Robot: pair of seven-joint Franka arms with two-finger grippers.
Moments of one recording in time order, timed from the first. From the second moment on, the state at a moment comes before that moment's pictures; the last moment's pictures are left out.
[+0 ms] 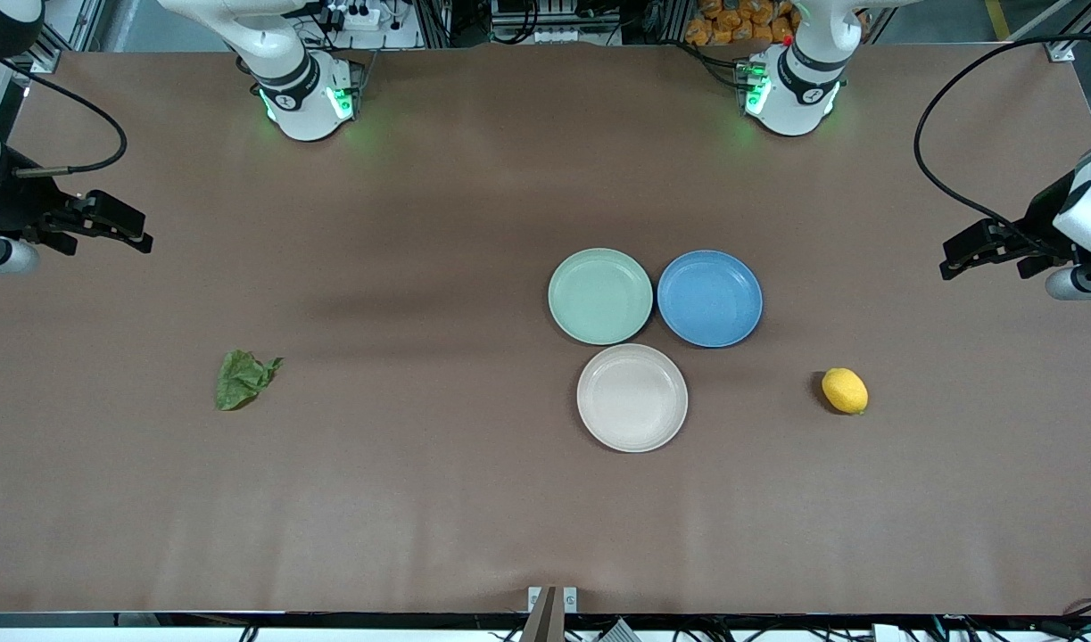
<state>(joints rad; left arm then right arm) 0.01 0.05 -0.04 -1.61 -0.01 1.69 -0.05 0.04 0.01 -0.03 -1.58 0.04 1.56 0.01</state>
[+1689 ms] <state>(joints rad) 0.01 0.04 -0.04 -1.60 -0.01 1.69 -0.02 0.02 0.15 -0.03 -1.63 0.04 1.59 0.01</state>
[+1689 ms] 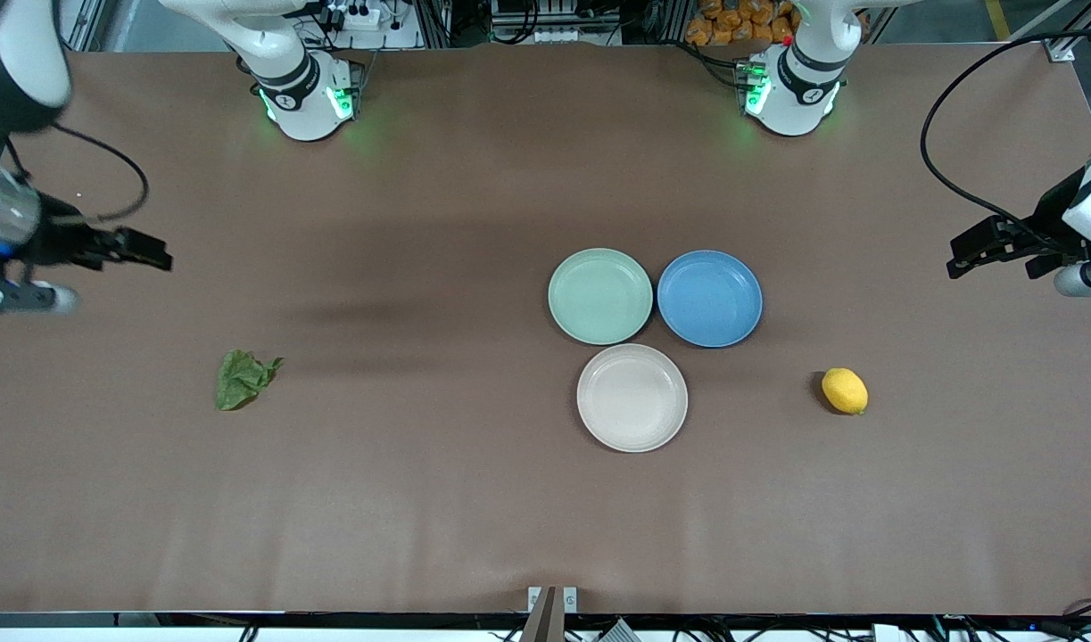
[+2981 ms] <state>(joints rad) 0.02 0.04 -0.04 -1.60 -0.01 1.69 -0.01 -0.06 0.61 -0.04 -1.72 0.04 2.06 0.01</state>
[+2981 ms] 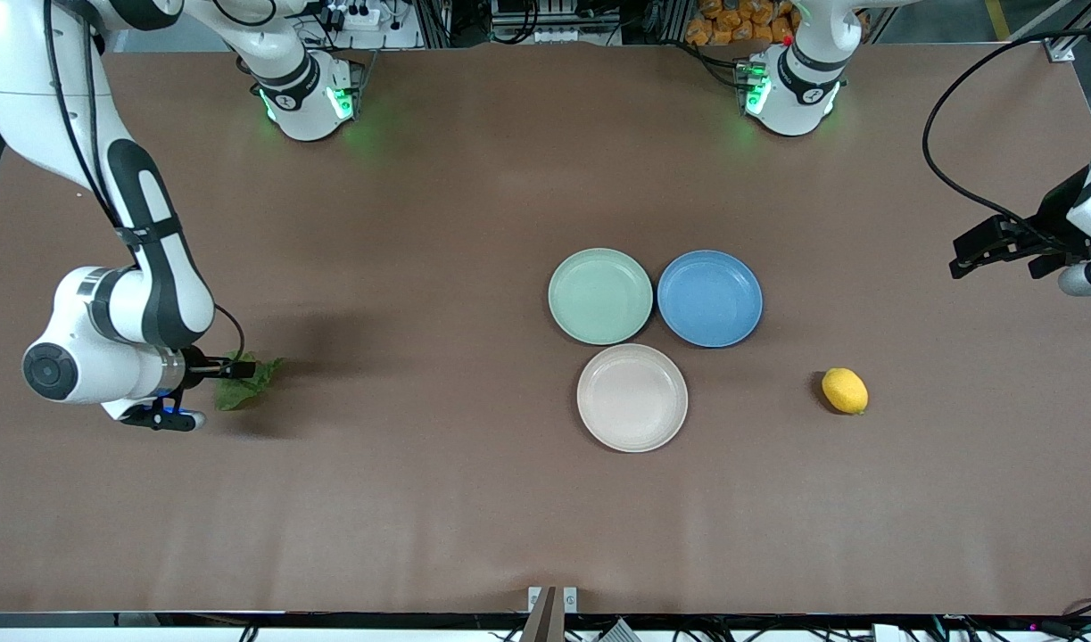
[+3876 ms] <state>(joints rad) 0.02 0.05 -0.04 -1.60 -0.01 1.69 -0.01 -0.08 0.62 -0.04 -1.78 0.04 2.14 0.01</state>
